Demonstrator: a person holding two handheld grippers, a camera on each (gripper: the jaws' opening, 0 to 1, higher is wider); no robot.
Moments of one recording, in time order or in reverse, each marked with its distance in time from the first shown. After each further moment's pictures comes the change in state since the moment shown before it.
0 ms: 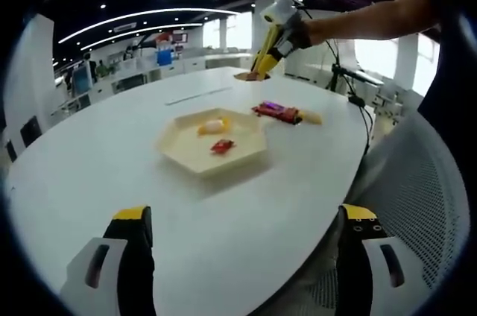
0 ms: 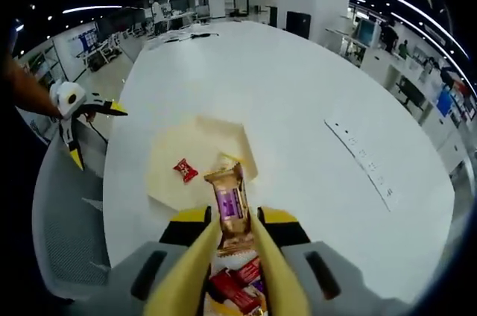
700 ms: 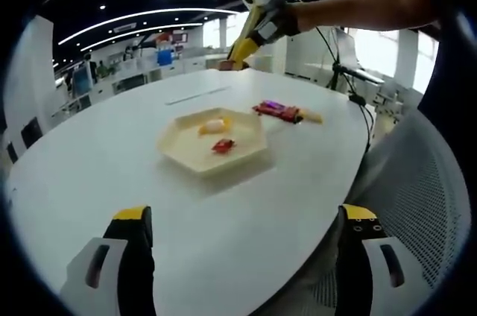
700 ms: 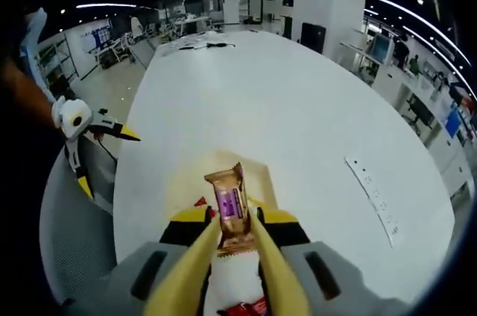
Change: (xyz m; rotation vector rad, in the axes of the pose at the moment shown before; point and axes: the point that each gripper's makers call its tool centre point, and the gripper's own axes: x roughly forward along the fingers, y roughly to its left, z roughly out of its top) left arm 0.000 0.001 -0.002 0.009 0.002 0.005; right arm 0.023 0.036 0.072 -0.068 -0.042 0.044
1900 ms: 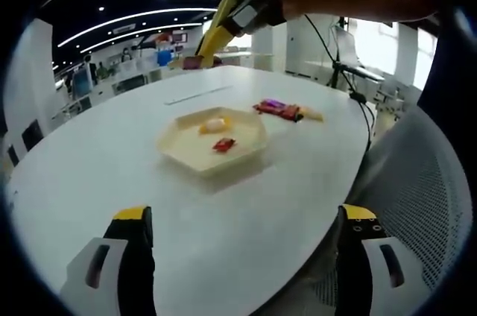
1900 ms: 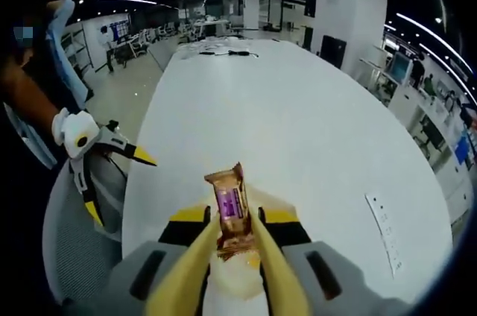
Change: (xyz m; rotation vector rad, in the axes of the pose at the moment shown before) left arm 0.000 0.001 -0.001 0.013 0.009 0.008; right arm 0.034 0.039 0.050 -0.083 -0.032 0.066
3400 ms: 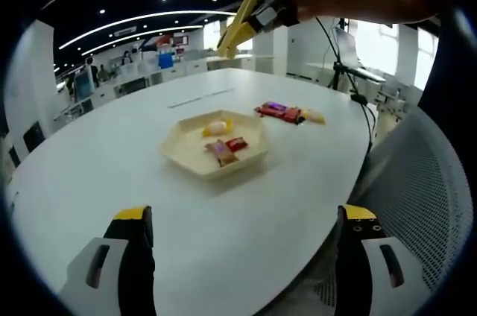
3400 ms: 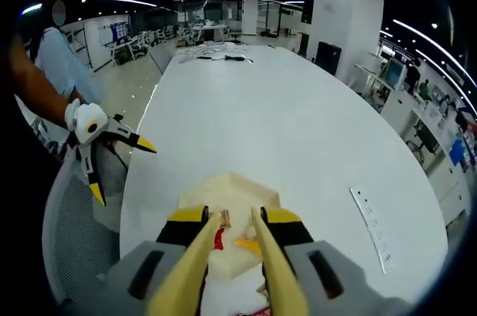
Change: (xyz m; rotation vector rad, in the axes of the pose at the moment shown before) left arm -0.002 0.003 0.004 0.002 -0.020 0.011; right arm -0.050 -0.016 -0.021 -0.019 -0.033 -0.038
